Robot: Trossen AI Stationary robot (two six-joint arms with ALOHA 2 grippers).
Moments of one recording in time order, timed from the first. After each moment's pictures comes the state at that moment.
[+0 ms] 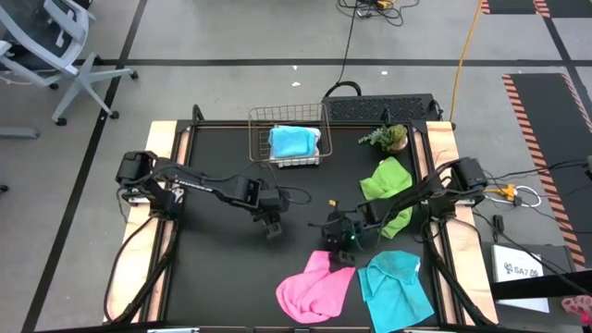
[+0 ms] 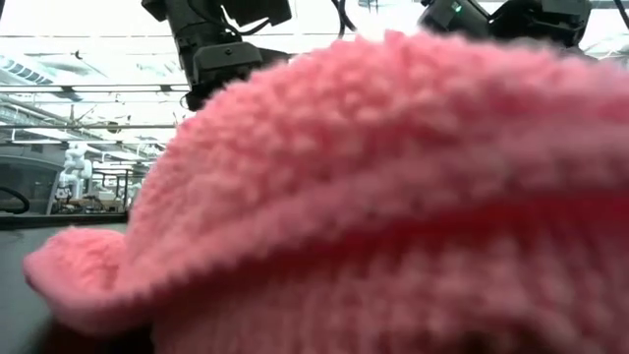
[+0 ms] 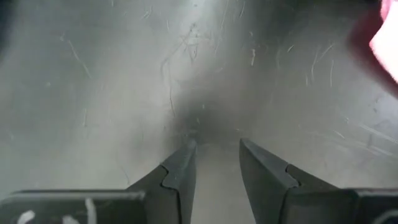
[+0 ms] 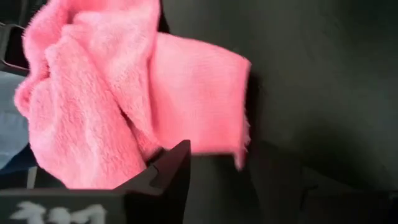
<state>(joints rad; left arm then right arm) -0.08 1.69 1.17 -0.68 -0.05 -0.42 0.22 1.75 0.74 0.11 -0.37 0.42</state>
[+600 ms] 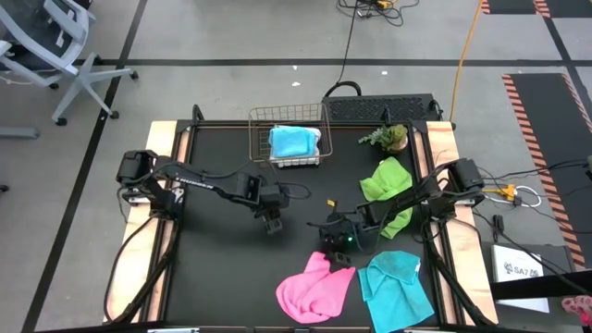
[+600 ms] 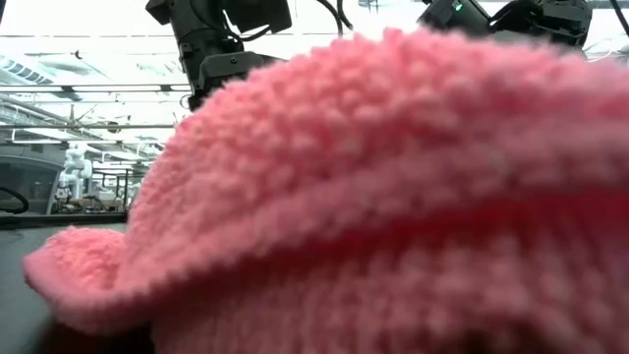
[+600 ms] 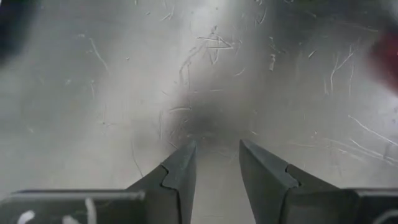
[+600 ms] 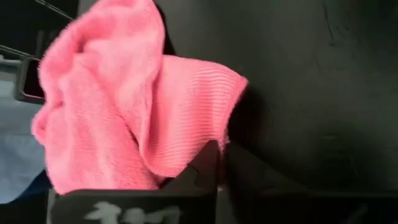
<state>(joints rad) -0.05 1.69 1.17 -0.69 -0.06 -0.43 0.22 1.76 0.74 0.19 -0.37 0.53</state>
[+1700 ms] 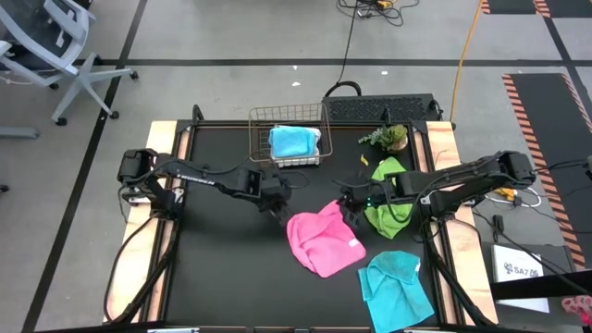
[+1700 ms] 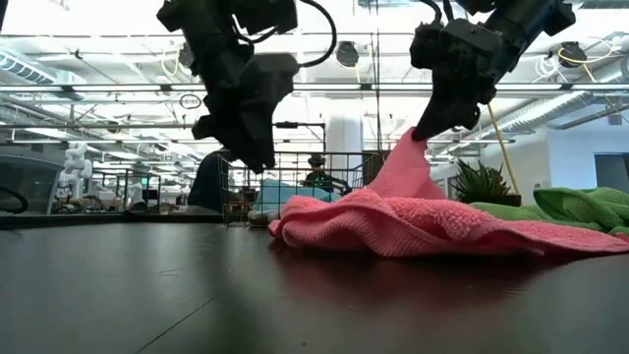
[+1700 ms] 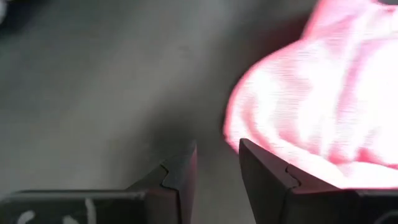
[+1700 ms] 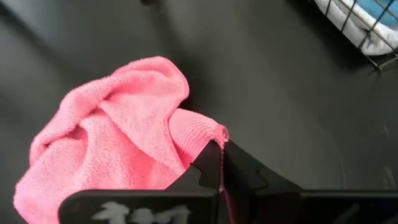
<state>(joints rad) -0.01 1.69 1.17 -0.59 -0.05 -0.68 0.07 1.26 0.74 -0.33 0.14 0.43</state>
